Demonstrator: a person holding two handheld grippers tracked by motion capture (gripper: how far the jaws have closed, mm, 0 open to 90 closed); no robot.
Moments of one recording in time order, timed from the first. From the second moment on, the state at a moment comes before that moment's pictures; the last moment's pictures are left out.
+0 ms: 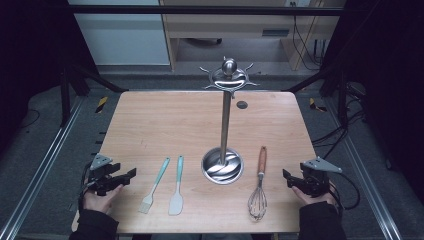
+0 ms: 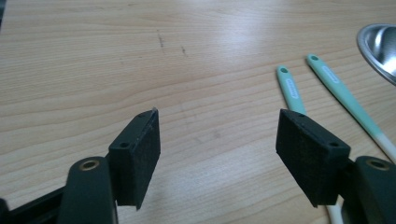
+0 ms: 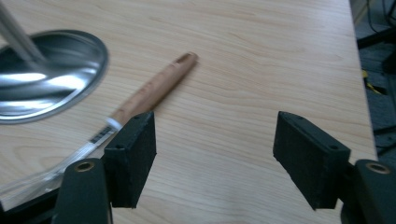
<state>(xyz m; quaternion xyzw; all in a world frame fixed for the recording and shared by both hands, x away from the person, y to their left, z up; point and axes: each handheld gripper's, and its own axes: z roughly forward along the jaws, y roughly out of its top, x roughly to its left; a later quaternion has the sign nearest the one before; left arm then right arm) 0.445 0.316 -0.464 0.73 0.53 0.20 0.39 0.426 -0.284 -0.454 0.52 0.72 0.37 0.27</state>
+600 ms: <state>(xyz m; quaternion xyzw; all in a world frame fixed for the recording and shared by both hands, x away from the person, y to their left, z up) 0.437 0.312 -0.459 0.74 0.52 0.19 0.39 0.429 -0.244 -0.448 0.50 0.74 0.37 0.24</state>
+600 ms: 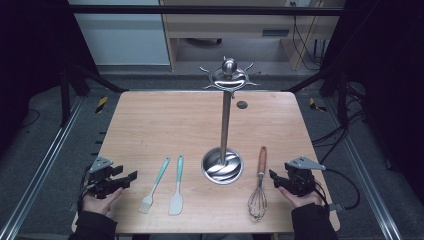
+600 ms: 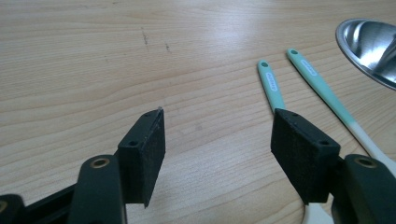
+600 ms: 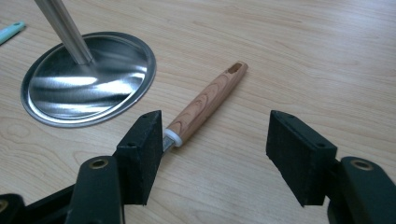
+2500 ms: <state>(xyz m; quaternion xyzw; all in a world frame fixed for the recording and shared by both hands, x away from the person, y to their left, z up) 0.445 0.307 -0.466 0.75 0.52 0.18 0.36 0.488 -0.205 -0.482 0.56 0.78 0.23 0.15</state>
